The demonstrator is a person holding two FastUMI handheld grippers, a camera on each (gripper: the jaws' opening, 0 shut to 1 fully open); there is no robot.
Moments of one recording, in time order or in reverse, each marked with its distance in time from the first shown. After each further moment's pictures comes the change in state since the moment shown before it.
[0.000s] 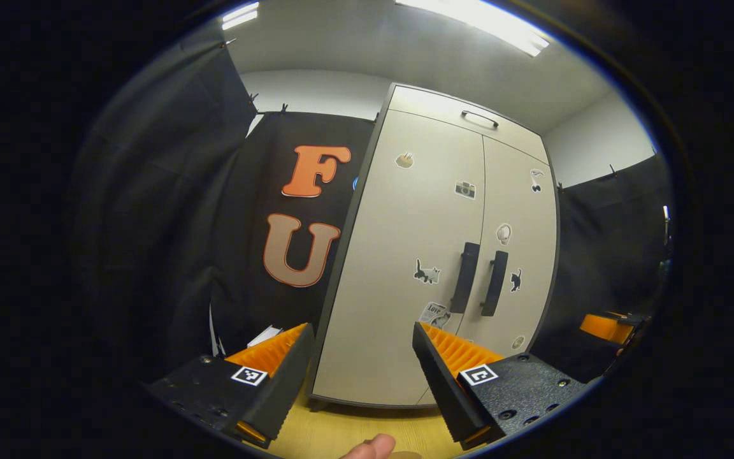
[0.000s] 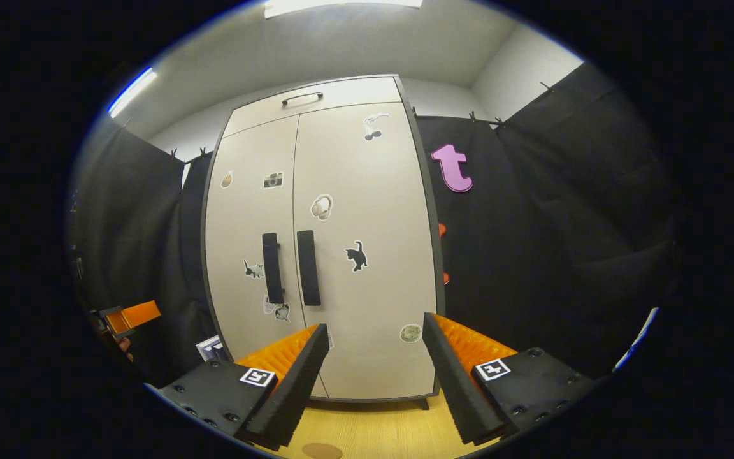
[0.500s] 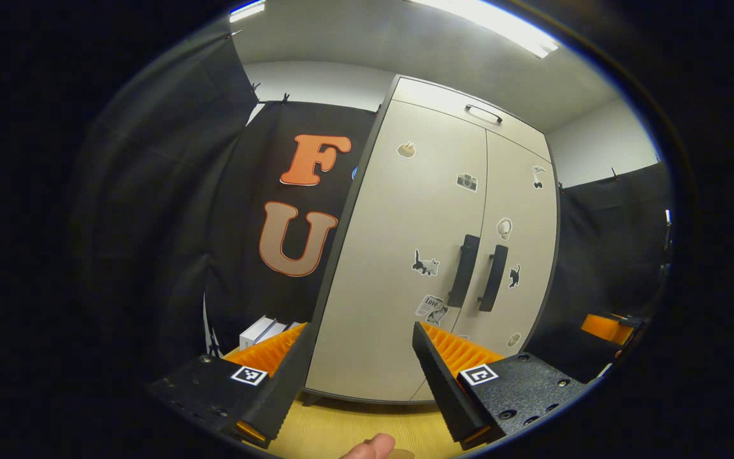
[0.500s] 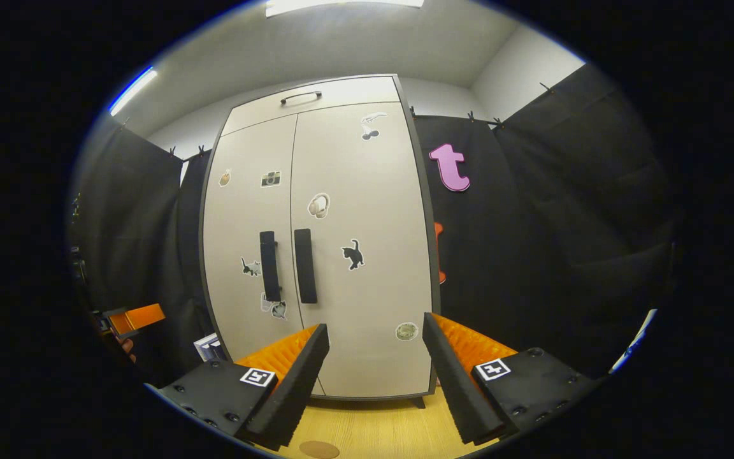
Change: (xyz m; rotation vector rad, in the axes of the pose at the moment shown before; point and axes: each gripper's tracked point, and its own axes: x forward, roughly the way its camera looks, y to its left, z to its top) left arm 0.006 0.000 -0.009 -0.027 0.031 -0.009; right arm -0.003 -0.008 0.002 -0.015 0.002 -0.020
